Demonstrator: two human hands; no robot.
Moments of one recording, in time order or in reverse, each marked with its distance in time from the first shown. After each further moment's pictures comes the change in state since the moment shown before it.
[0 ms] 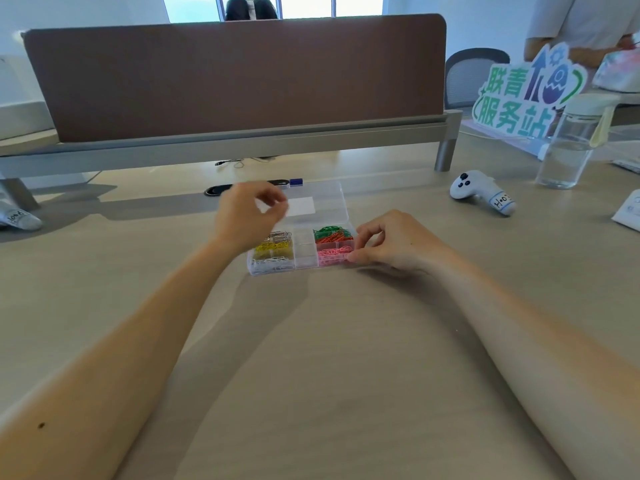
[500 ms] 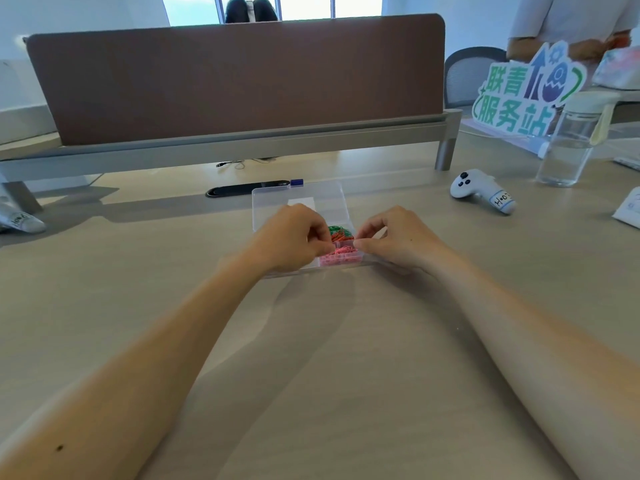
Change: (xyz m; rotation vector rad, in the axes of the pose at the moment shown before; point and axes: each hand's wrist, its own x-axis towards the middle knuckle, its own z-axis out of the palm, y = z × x) left_hand -0.020 0.043 0.015 0.141 -0.411 0.163; right_hand 0.002 0.002 0.003 -0.017 0.122 -0.018
